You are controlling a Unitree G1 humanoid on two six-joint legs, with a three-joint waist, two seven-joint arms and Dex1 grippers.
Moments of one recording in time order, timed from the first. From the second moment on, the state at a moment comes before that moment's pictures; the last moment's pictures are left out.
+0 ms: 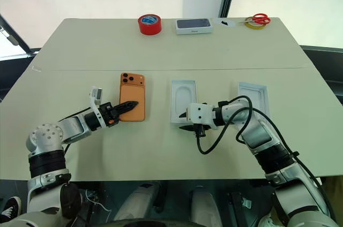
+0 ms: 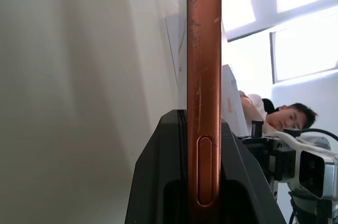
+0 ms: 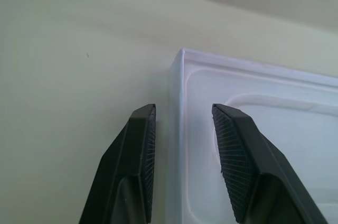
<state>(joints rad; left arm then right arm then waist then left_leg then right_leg) -0.45 0.31 0.50 0.13 -0.93 1.33 -0.48 -0.48 -0.64 0.33 0.05 -0.01 0.03 1.14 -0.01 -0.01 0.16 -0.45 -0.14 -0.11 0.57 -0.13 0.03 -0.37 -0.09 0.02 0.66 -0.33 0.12</state>
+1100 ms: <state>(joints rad) -0.52 0.18 0.48 0.13 -1.01 1.21 -0.32 -0.53 -0.43 0.37 -0.06 0.01 0.29 1.04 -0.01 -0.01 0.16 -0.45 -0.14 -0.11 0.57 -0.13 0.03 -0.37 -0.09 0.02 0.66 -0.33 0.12</state>
